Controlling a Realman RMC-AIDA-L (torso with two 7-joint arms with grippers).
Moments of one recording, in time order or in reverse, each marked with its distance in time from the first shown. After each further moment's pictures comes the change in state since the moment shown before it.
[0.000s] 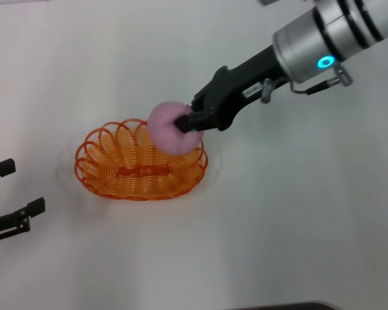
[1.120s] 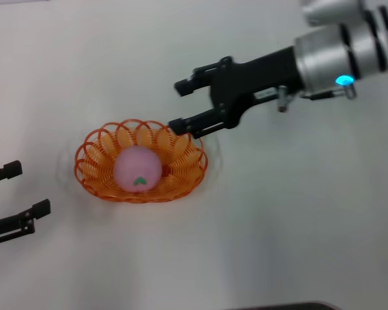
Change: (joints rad) left arm -0.005 0.000 0.010 -0.005 0.004 0.016 -0.033; right arm -0.148 -0.007 0.017 0.017 0.235 0.049 -0.336
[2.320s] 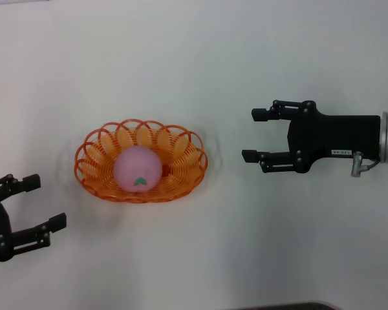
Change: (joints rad) left arm -0.002 0.000 0.028 -0.057 0.035 -0.016 0.011; right arm -0.257 -0.005 0.255 0.218 0.066 -0.032 -0.585
